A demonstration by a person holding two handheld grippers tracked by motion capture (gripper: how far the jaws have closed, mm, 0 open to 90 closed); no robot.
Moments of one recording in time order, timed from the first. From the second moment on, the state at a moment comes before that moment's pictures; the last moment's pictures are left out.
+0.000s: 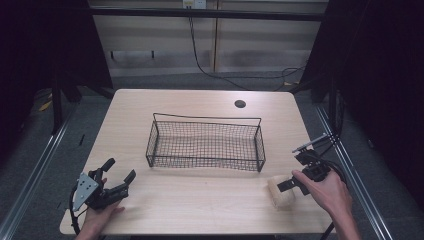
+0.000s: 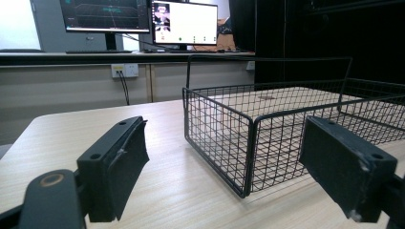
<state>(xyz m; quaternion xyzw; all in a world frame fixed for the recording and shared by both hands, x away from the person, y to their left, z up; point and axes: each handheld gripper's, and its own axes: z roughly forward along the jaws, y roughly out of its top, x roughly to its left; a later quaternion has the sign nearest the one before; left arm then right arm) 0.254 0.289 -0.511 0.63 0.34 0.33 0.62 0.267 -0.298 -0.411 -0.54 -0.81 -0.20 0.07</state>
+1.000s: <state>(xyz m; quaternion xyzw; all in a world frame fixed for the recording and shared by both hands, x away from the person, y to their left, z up) 0.254 0.289 -0.511 0.63 0.34 0.33 0.62 0.276 -0.288 -0.448 -0.55 -0.82 -0.14 0.09</state>
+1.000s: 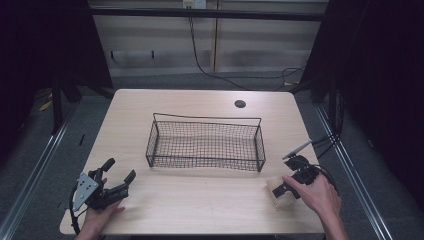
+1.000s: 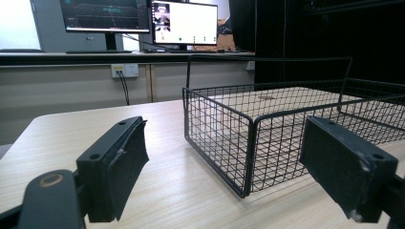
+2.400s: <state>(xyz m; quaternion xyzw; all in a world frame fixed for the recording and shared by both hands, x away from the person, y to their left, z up) 0.254 0.289 -0.511 0.63 0.34 0.33 0.62 0.274 -0.273 -0.435 -0.55 -0.83 -0.11 0.07</state>
